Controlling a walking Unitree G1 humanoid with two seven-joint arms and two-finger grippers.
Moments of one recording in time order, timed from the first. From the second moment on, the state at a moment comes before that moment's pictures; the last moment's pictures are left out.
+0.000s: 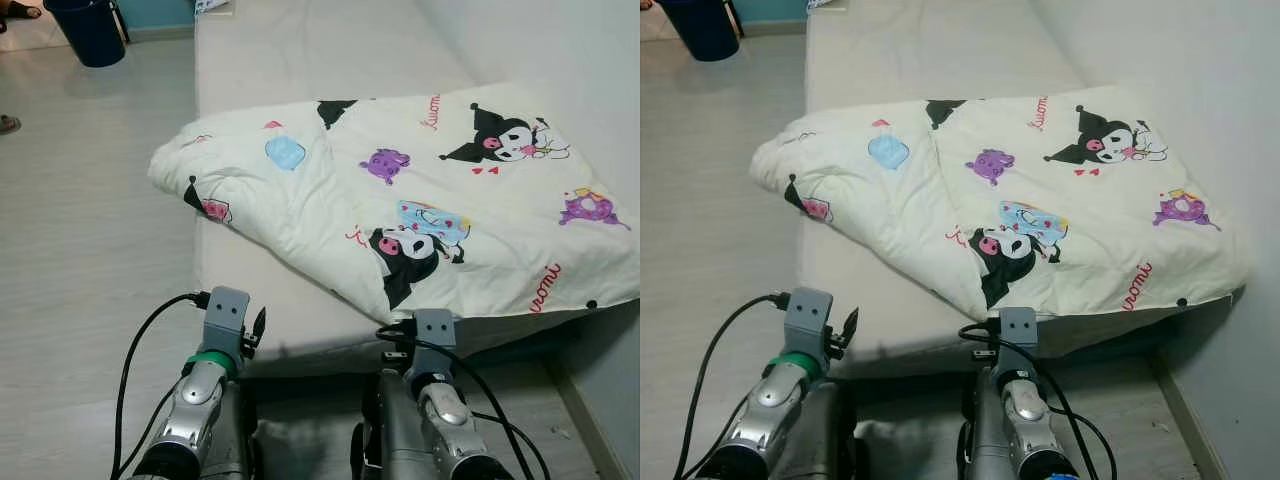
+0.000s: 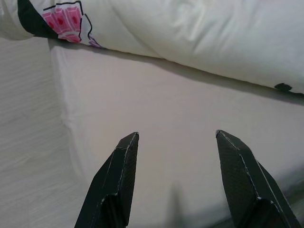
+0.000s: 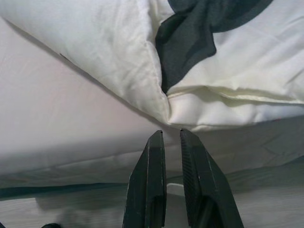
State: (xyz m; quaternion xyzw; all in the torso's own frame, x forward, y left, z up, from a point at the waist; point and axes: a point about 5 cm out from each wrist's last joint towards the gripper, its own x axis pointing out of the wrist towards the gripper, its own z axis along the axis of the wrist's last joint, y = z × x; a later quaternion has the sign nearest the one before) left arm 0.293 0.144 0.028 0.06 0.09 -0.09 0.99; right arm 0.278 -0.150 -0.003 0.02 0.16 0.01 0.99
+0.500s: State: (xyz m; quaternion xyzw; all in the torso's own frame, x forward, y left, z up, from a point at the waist) left arm 0.293 0.141 0.028 0.06 0.09 -0.09 0.99; right arm 0.279 -0.151 -0.002 0.02 0.15 0.01 0.99
